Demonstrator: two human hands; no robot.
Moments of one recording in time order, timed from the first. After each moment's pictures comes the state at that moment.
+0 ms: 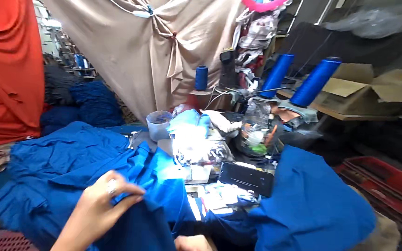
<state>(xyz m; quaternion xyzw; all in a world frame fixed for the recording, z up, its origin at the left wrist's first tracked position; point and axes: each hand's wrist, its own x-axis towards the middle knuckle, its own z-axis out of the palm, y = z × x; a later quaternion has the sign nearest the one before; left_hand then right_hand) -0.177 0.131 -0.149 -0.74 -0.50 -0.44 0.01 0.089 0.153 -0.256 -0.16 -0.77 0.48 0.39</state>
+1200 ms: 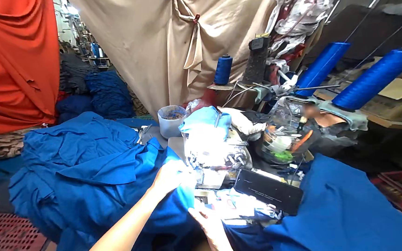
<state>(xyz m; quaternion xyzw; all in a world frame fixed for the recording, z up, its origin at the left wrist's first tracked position) -0.124 0.299 -0.267 -0.71 -0.58 -0.38 -0.11 0.082 0.252 -0.343 -0.43 -0.56 0.58 0.41</state>
